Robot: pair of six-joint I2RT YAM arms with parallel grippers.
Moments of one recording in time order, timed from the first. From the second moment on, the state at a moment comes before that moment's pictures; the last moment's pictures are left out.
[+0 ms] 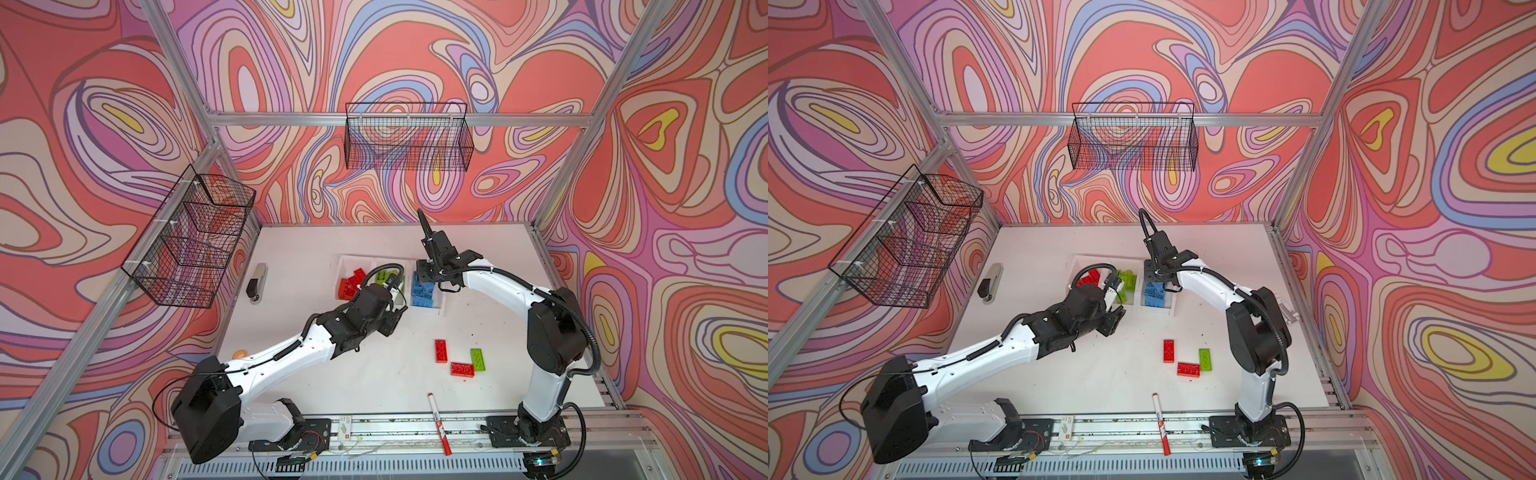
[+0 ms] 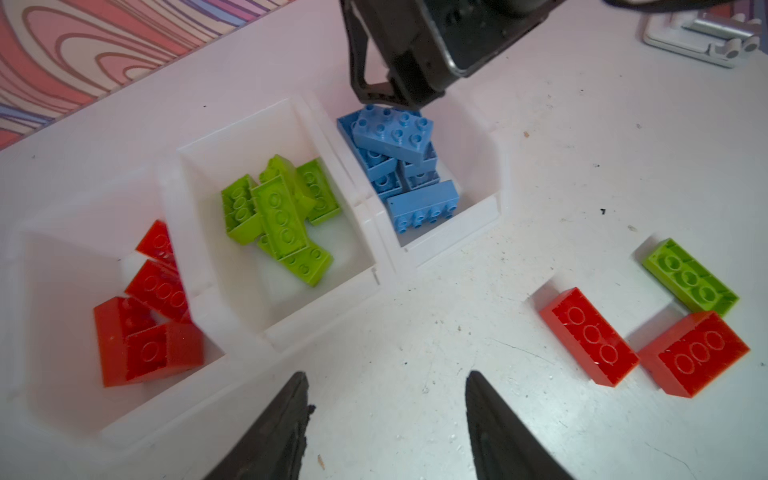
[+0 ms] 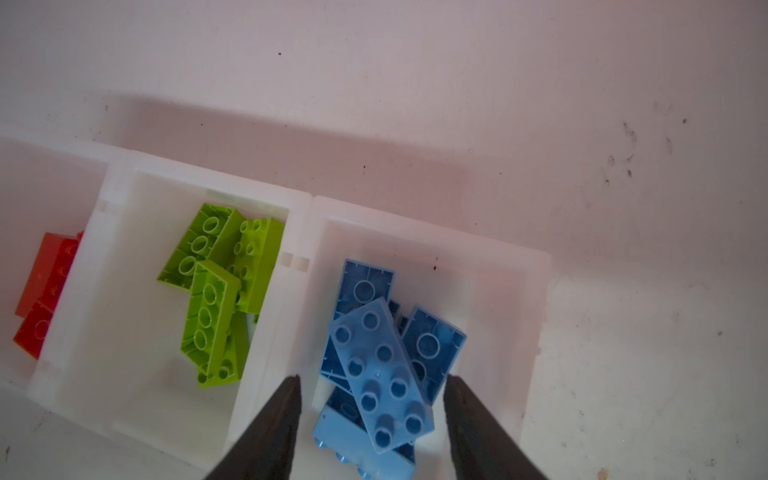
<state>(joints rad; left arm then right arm) -0.88 1.36 0.91 -0.27 -0.19 -0.15 0.51 1.83 1.43 -0.52 0.12 0.39</state>
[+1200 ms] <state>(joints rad) -1.07 2.10 1.55 -0.73 0.04 -0.44 0.20 1.45 1.11 -0.43 0.15 0.45</state>
